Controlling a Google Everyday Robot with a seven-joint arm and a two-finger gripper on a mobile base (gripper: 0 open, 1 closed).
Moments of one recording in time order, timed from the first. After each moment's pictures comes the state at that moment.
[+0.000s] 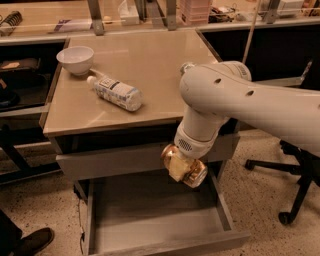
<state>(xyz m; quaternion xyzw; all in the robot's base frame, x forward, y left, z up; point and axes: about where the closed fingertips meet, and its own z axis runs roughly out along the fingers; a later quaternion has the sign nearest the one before) 0.468 -0.070 0.738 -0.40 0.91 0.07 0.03</state>
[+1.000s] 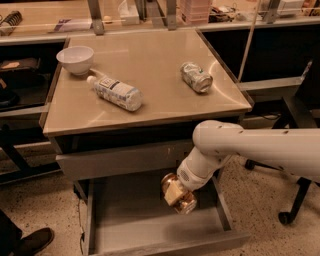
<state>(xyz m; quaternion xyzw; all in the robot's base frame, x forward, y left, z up) 0.460 -0.064 0.591 -0.29 0.94 0.18 0.01</state>
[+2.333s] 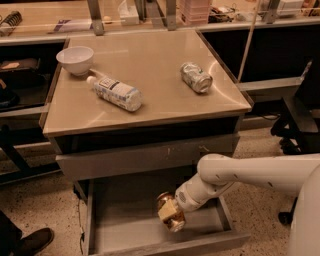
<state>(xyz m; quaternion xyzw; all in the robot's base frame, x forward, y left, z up) 0.446 -0.038 0.487 -0.21 0.93 0.29 0.02</state>
